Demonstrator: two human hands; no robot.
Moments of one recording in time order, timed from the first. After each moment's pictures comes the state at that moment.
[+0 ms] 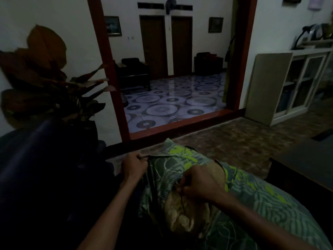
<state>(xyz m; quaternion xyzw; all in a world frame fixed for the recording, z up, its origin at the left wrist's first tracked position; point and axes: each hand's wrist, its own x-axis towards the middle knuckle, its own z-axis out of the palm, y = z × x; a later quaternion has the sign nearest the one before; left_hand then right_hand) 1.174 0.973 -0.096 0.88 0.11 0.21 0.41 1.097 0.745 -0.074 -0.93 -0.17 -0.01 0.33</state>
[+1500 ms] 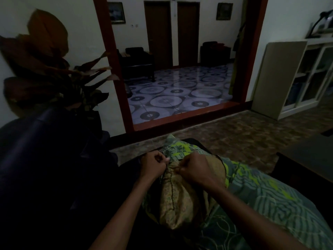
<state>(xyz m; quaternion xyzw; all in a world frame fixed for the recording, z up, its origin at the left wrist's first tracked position) 1.168 0.938 -0.122 0.89 0.05 0.13 0.44 1.128 0.772 -0.087 -0.94 -0.07 -0.04 0.34</state>
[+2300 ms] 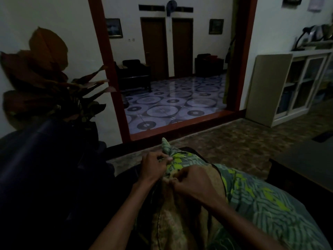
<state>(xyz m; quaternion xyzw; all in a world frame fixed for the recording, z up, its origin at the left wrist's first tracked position) 1.165 0.922 -0.091 0.88 -0.03 0.18 0.44 1.085 0.765 -0.070 -0.92 -0.09 -0.06 0.38</state>
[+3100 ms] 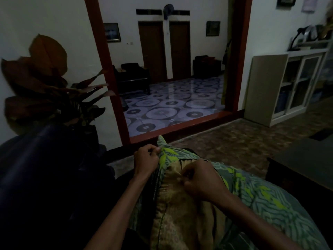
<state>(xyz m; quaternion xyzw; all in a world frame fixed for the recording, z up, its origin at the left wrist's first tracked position) 1.163 0.929 -0.064 0.87 0.02 0.24 0.43 1.062 0.745 -0.036 -0.93 -0.12 -0.10 0.33</state>
